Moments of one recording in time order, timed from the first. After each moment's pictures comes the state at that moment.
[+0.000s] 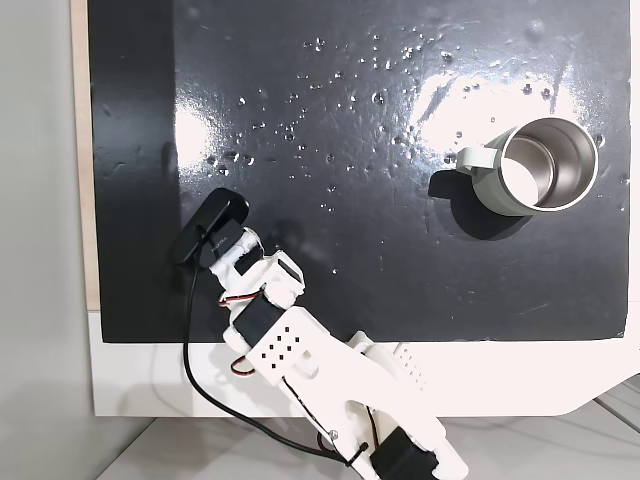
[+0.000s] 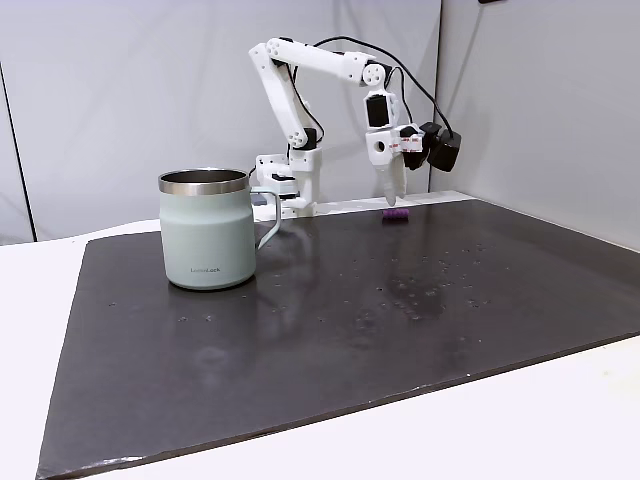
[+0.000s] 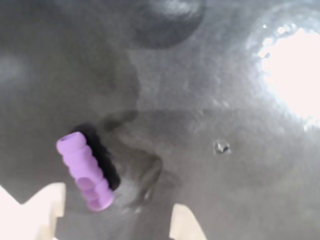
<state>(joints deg) -50.5 117.8 133.2 62.1 -85.5</state>
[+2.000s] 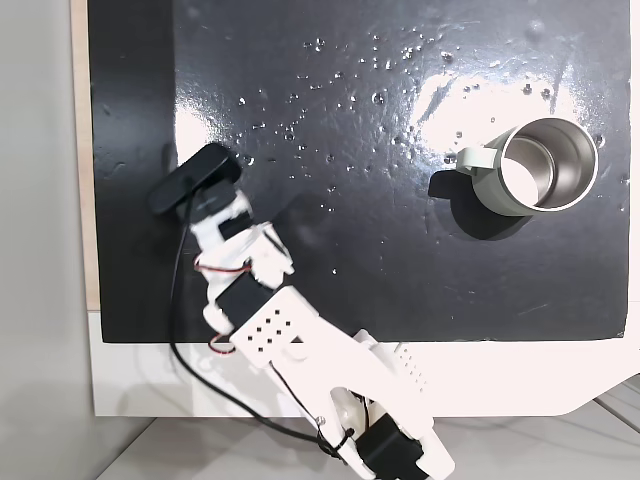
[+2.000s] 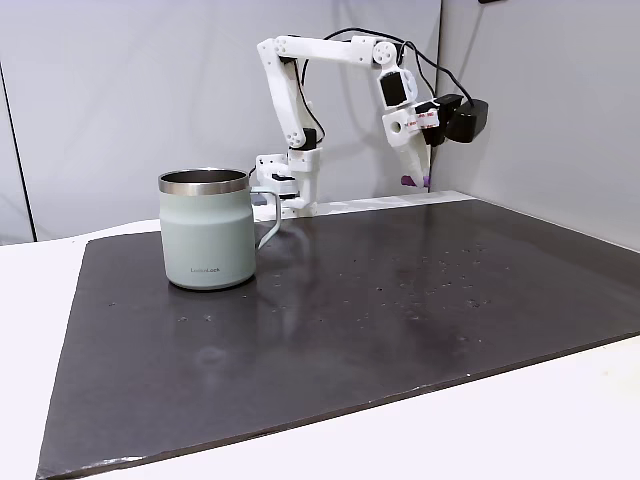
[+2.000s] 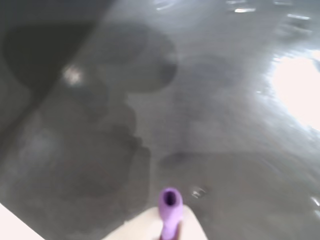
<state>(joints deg) -44.6 110.0 112.6 66.8 -72.0</state>
